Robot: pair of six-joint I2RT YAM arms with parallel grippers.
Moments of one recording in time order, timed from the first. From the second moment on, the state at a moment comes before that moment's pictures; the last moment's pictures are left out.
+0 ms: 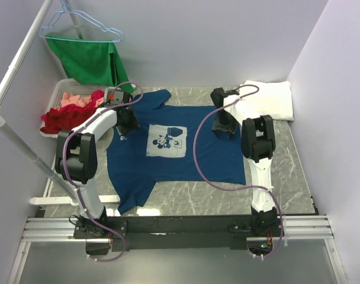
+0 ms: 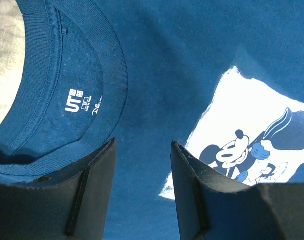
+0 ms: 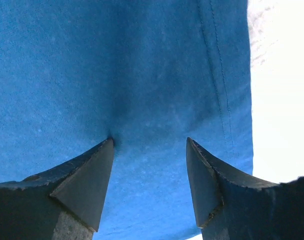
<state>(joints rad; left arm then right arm) -0.19 1.87 1.41 -0.61 -0.07 -0.59 0.26 2.31 1.93 -1.14 0.28 0.64</state>
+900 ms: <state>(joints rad) -0.19 2.03 1.55 -0.66 -0.10 -0.59 0.19 2.47 2.22 -1.31 0.25 0.68</state>
